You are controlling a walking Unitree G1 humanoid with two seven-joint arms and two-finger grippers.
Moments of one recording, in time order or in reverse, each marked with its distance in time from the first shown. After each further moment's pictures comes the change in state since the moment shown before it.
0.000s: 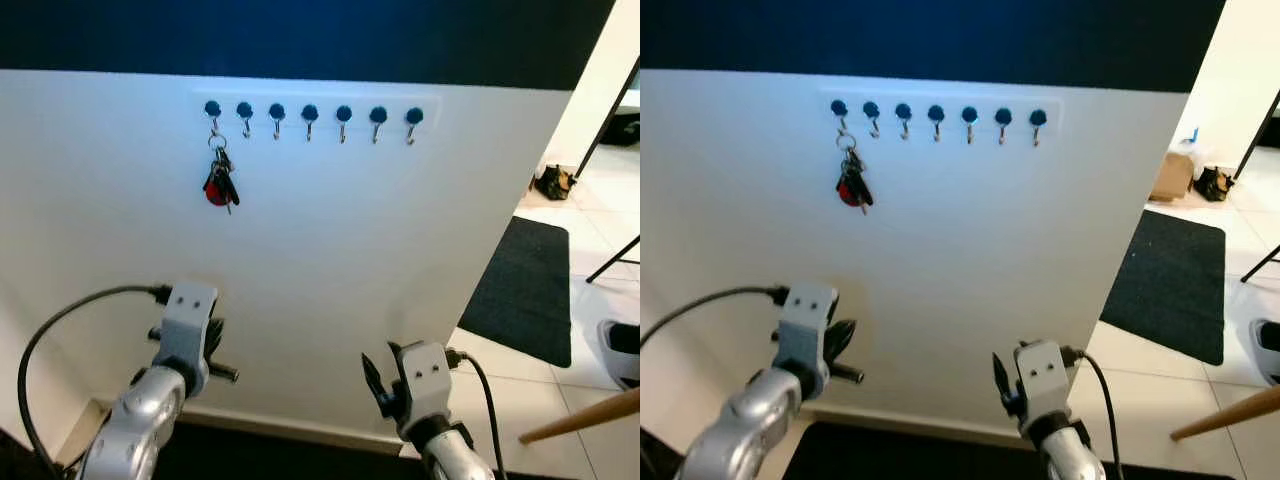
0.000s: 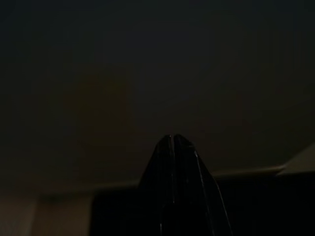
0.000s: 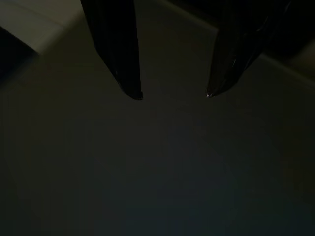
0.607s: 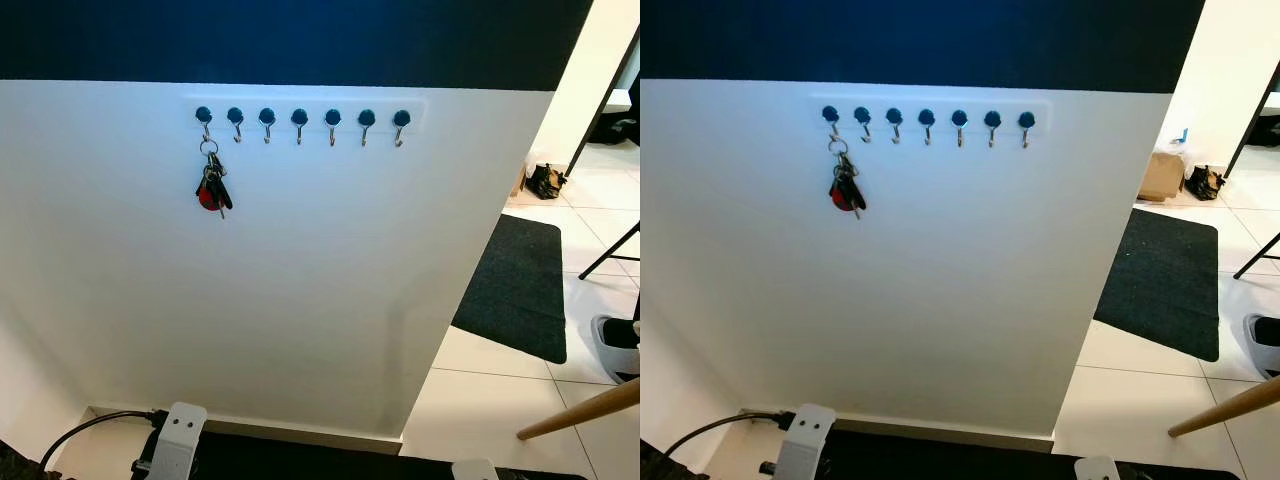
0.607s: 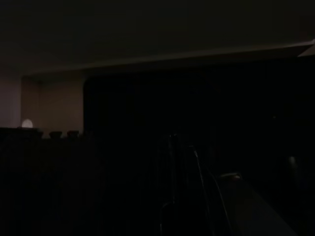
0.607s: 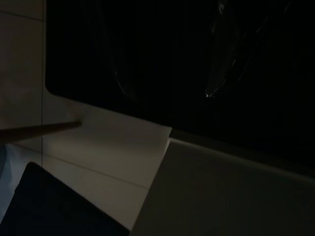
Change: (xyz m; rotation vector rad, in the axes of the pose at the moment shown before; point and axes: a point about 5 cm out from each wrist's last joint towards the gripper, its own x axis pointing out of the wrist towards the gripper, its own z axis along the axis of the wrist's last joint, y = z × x) left arm -0.025 -0.007 -0.135 -0.036 0.417 0.008; right arm -0.087 -0.031 -0.118 -0.055 0.499 -0.195
